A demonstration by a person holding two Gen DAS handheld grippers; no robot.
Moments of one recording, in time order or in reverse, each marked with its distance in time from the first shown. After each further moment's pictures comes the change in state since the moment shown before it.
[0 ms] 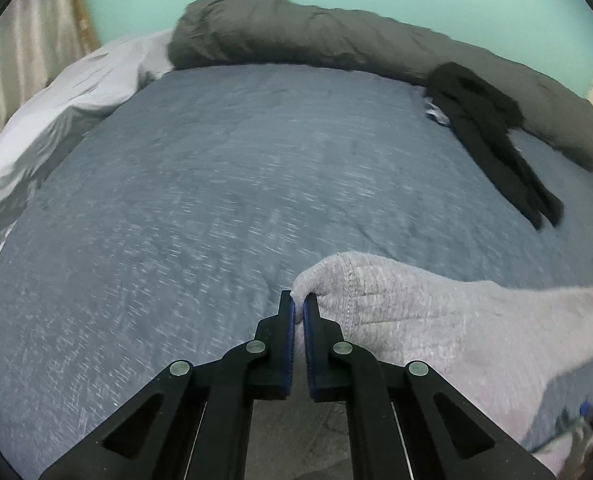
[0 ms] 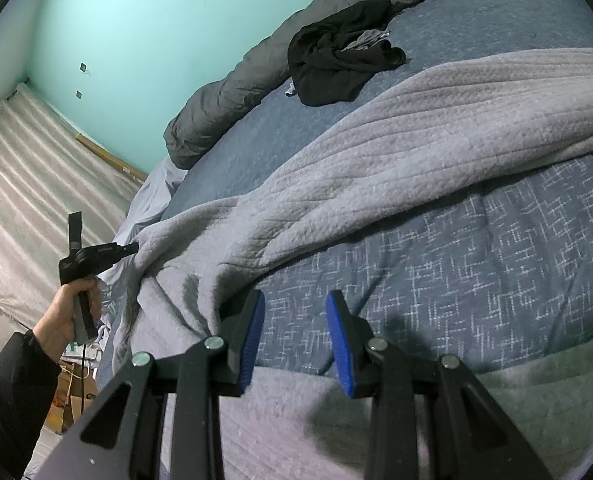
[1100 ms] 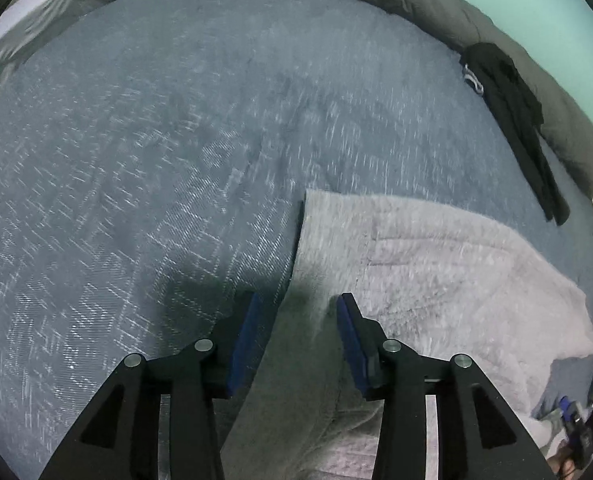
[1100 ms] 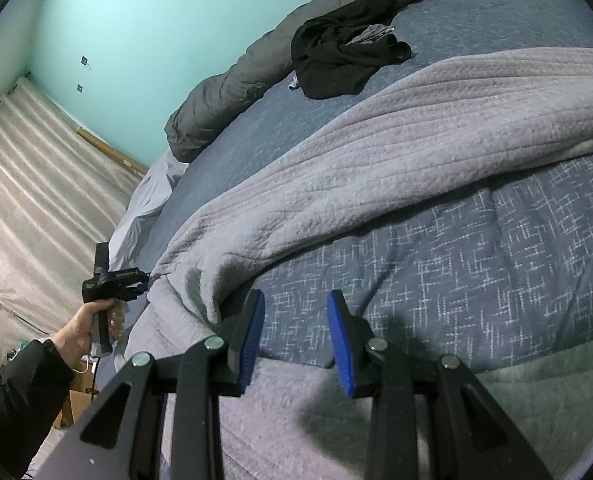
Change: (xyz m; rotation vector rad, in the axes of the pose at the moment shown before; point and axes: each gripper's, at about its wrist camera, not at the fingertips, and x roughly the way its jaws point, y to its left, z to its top) left arm 0.071 0.079 -0.045 -0.132 0.243 -0.170; right arm 0.003 0.006 -0.003 -0.012 0.020 -0.001
